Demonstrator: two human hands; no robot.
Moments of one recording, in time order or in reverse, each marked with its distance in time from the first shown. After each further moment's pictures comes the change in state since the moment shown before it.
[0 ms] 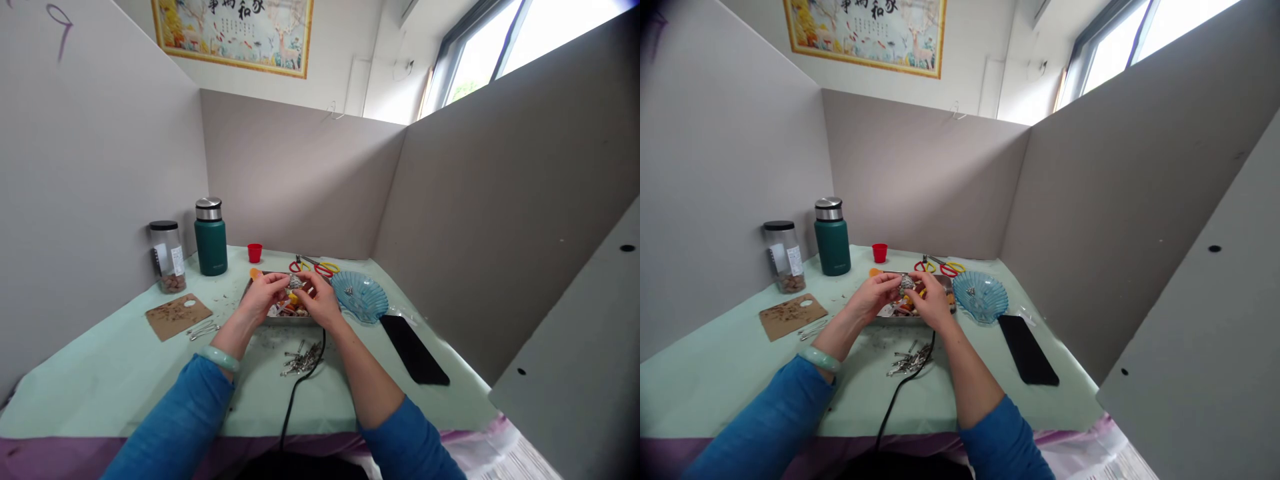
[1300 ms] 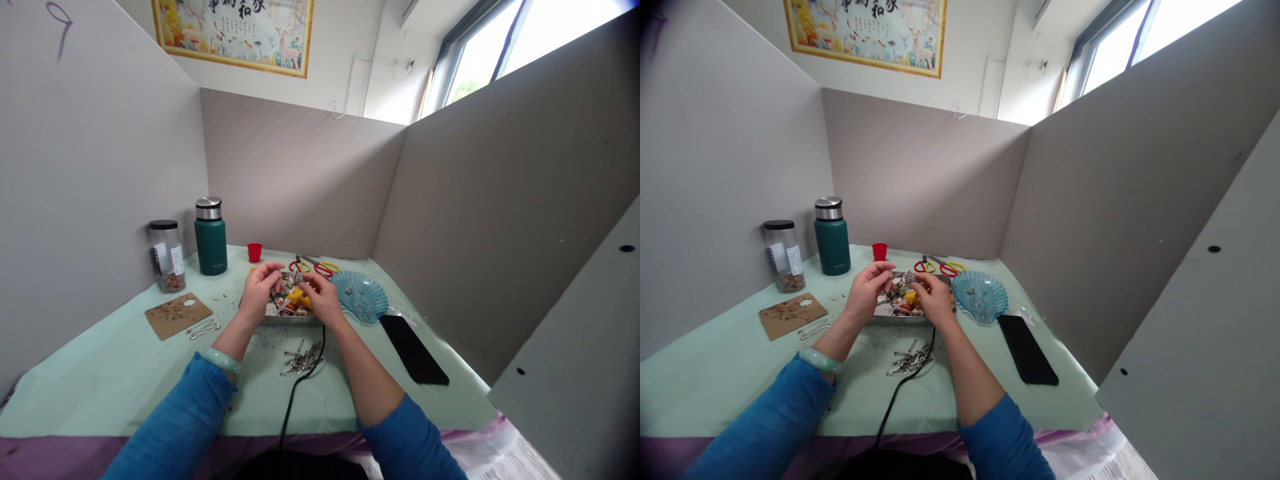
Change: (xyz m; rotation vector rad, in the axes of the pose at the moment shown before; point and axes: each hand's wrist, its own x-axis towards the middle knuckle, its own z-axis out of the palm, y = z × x) left_hand -0.007 0.007 0.007 0.058 0.106 0.364; right_hand 0.003 0.015 0.002 0.066 0.086 0.148
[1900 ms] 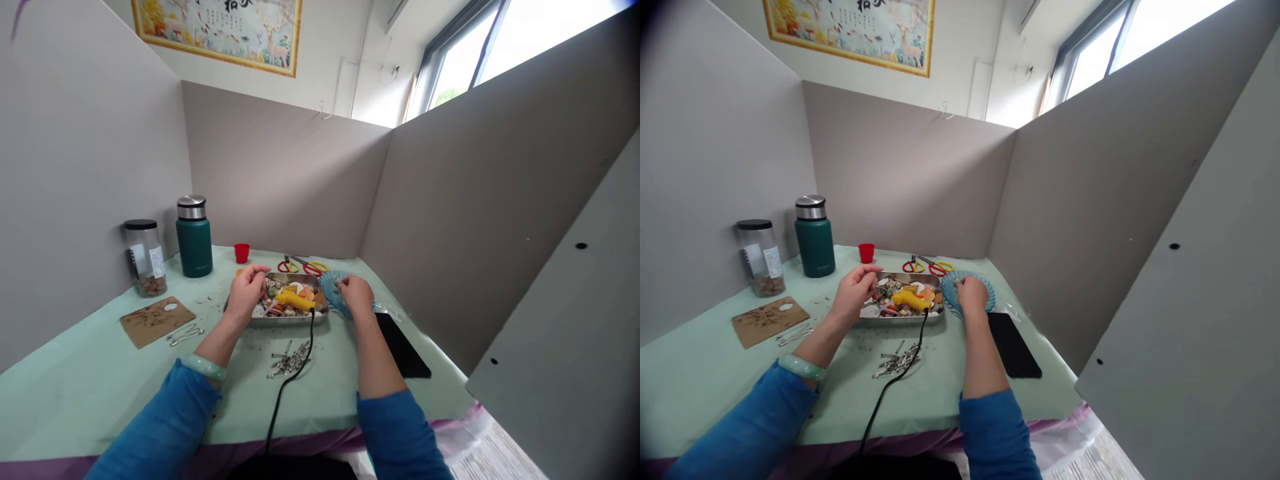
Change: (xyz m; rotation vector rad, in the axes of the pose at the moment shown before) left_hand 0.002 -0.004 0.001 0.157 0.099 -0.081; right_hand 0.018 0.016 -0.100 -1.023 0.072 0.557
